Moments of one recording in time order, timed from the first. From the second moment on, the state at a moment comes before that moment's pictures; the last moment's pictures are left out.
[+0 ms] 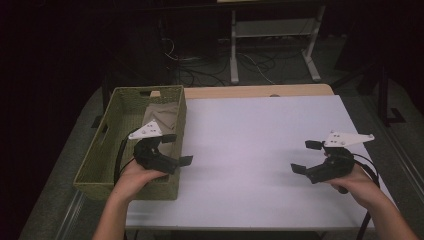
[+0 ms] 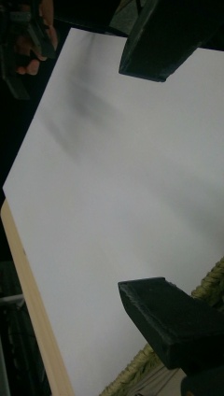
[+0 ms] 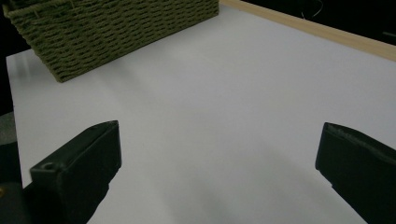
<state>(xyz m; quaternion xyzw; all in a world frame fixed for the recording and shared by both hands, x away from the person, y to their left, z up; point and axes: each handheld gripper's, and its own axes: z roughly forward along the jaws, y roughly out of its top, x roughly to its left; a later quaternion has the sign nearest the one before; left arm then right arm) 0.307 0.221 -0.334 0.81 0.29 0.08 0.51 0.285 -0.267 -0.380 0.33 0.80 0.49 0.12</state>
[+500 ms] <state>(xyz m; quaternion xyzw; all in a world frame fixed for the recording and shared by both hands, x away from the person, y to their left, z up) 0.307 0.221 -0.336 0.81 0.28 0.08 0.51 0.274 -0.281 -0.395 0.33 0.79 0.50 0.12</state>
